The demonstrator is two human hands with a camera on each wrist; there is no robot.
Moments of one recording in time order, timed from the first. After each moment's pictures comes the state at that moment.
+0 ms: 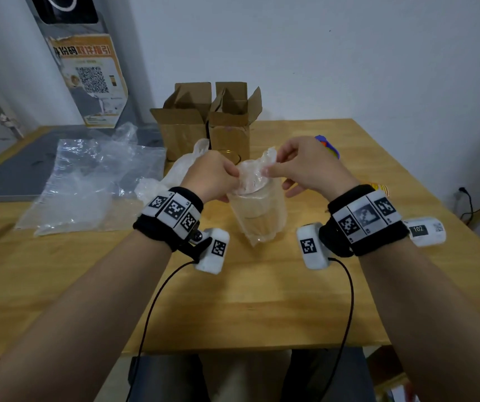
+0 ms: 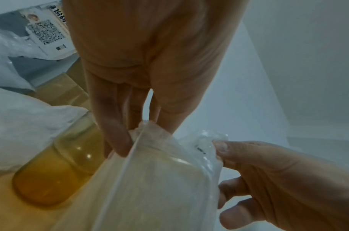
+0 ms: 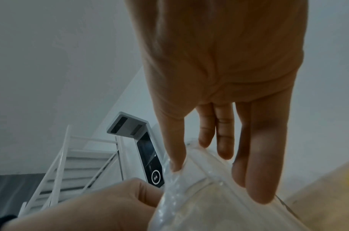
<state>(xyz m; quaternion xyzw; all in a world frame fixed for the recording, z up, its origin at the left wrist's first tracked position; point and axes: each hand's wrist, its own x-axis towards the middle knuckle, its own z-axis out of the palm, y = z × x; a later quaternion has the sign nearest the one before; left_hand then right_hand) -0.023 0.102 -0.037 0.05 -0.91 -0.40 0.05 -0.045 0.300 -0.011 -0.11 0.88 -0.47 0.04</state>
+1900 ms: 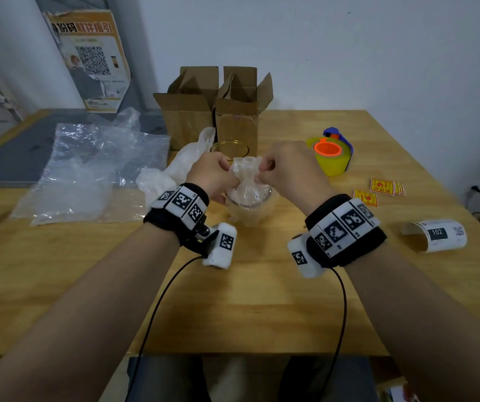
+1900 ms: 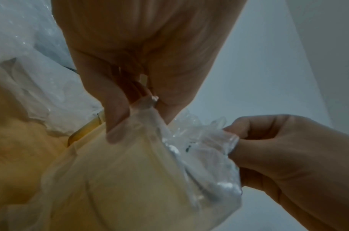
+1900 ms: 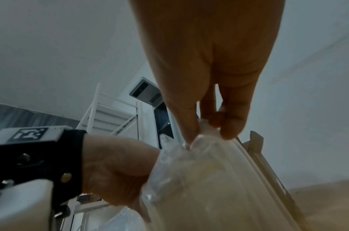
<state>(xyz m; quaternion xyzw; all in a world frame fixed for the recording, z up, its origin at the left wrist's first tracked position) -0.050 0.086 -0.074 0.15 -0.86 -0.48 0.04 -0.057 0.257 -0.042 -0.21 0.94 -0.26 -0.09</state>
